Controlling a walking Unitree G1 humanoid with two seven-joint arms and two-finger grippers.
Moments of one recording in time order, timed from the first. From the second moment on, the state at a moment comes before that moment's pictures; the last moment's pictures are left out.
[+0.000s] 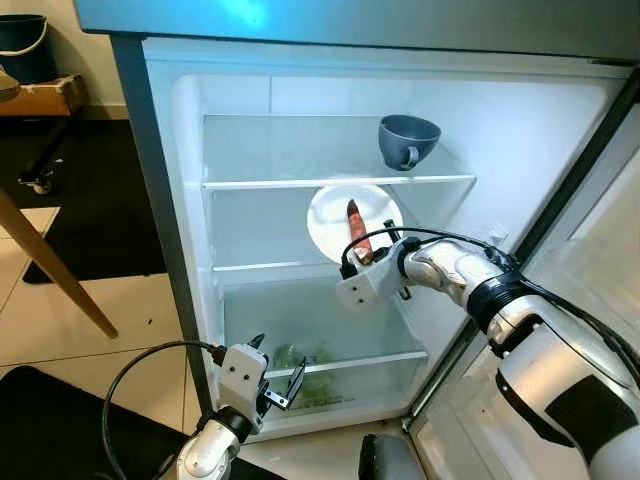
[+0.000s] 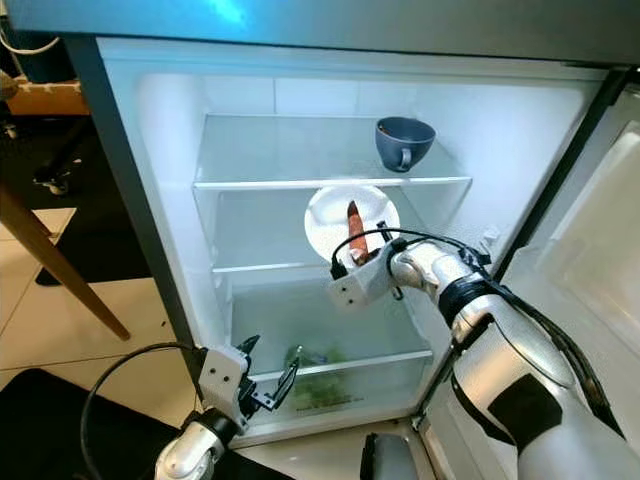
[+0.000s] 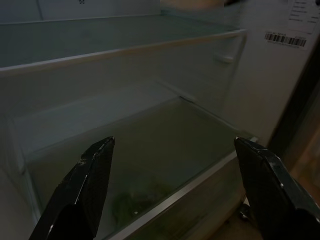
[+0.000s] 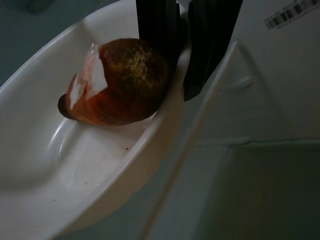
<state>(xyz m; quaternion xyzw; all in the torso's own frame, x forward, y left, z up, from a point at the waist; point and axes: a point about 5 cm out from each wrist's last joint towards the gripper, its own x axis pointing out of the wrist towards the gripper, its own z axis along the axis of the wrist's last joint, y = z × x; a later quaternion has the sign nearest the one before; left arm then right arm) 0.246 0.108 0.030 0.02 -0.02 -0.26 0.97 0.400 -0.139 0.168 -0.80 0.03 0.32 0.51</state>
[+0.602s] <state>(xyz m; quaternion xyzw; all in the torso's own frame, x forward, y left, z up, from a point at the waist) 0.243 0.107 0.031 0.02 -0.03 -0.26 0.97 0.400 -0.150 0.178 -0.78 0.06 0.36 0.51</state>
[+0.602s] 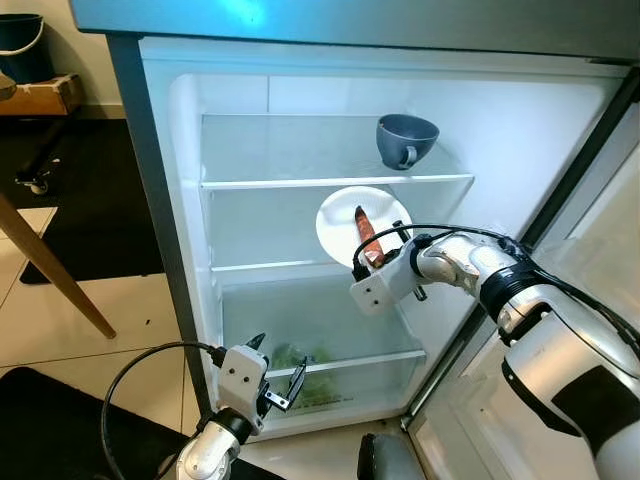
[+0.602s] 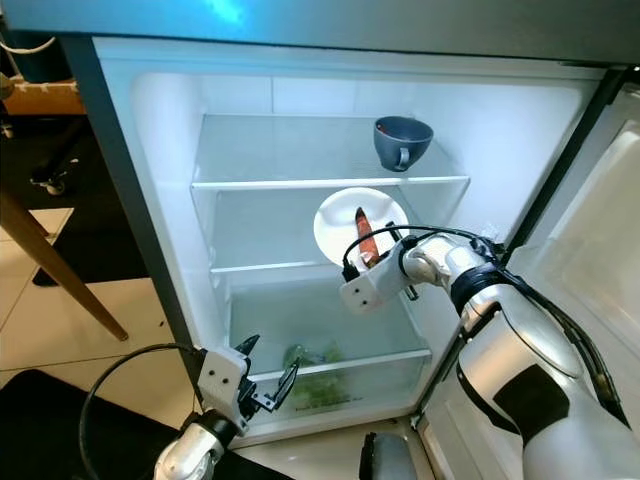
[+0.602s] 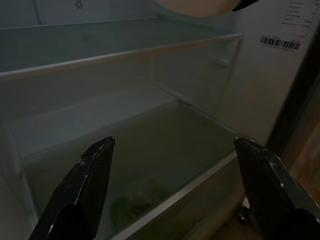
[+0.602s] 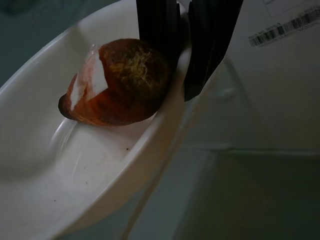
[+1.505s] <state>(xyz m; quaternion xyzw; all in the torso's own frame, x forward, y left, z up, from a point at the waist) 0.225 0.106 0.031 0.01 -0.03 -0.26 0.96 0.410 -0.152 0.216 -0.77 0.09 0.33 0.54</state>
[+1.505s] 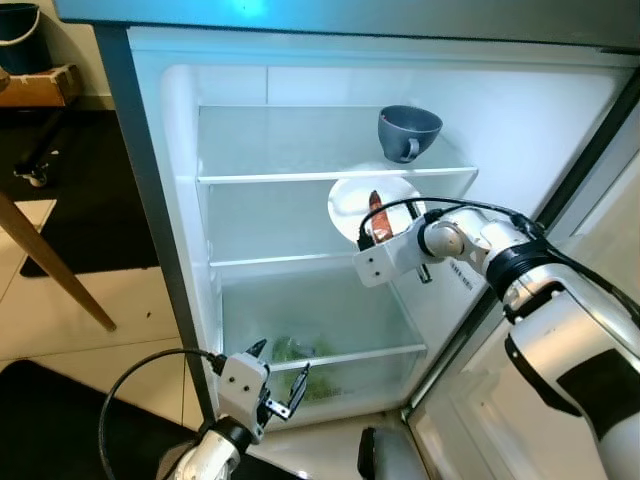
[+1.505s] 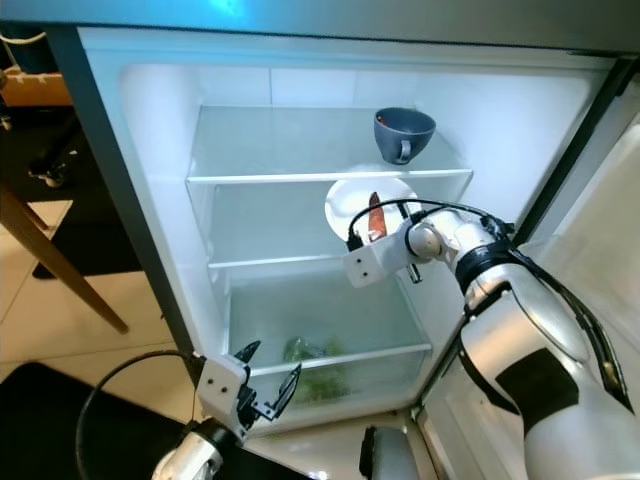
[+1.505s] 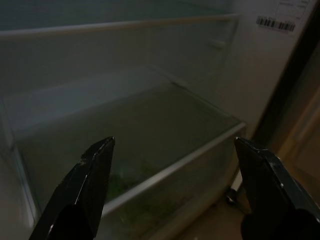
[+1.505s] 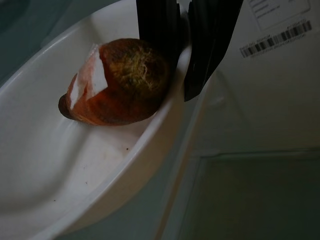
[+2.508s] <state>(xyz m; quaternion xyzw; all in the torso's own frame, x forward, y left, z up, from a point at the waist) 0.214 0.108 0.099 0.01 -0.12 -0.27 0.95 0.416 -0.152 0.232 -0.80 0.08 0.29 0.53</state>
